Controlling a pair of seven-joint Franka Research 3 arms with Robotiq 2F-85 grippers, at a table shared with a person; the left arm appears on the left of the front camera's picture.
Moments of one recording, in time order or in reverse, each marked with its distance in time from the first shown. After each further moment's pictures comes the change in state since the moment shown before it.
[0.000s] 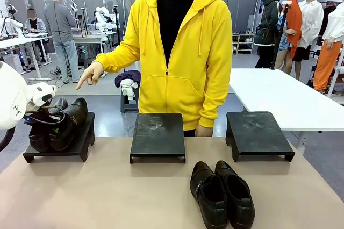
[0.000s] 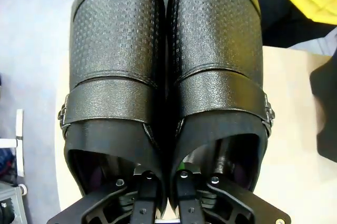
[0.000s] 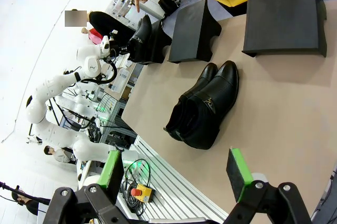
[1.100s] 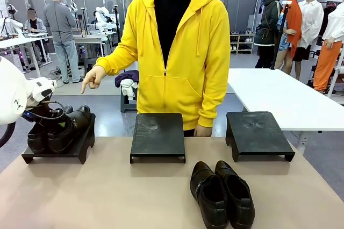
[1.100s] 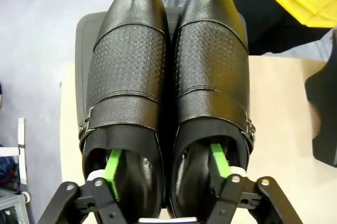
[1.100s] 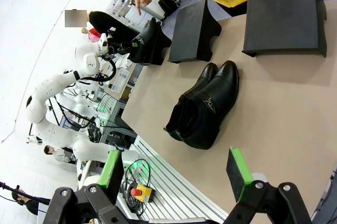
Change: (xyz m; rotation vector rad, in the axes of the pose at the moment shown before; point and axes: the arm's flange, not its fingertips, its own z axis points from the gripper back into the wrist) left arm 0.016 0.001 0.009 -0.008 -0.024 -0.024; right arm 0.000 0.000 0.000 0.000 0.000 0.000
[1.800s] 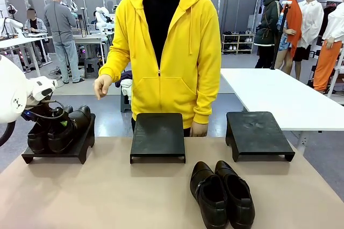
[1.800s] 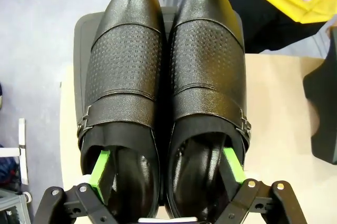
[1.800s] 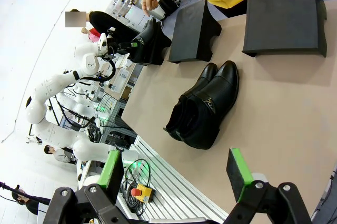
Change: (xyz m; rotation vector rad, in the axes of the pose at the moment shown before) left arm 0.000 -0.002 0.002 -0.001 0.003 -0.008; right arm 0.000 0.000 0.000 0.000 0.000 0.000
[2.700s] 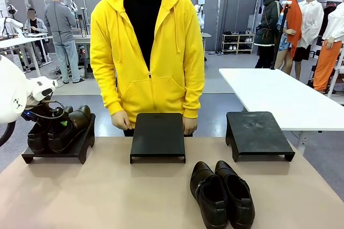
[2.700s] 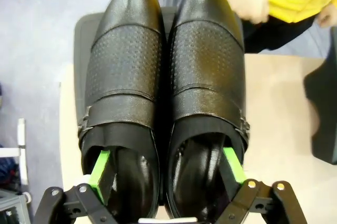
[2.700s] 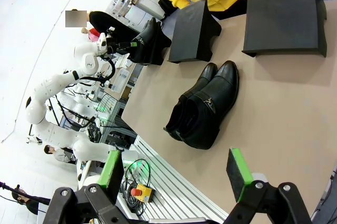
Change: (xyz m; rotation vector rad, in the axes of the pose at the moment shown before) left arm 0.004 0.000 0.006 -0.001 -0.003 0.000; right arm 0.000 0.000 0.000 0.000 0.000 0.000
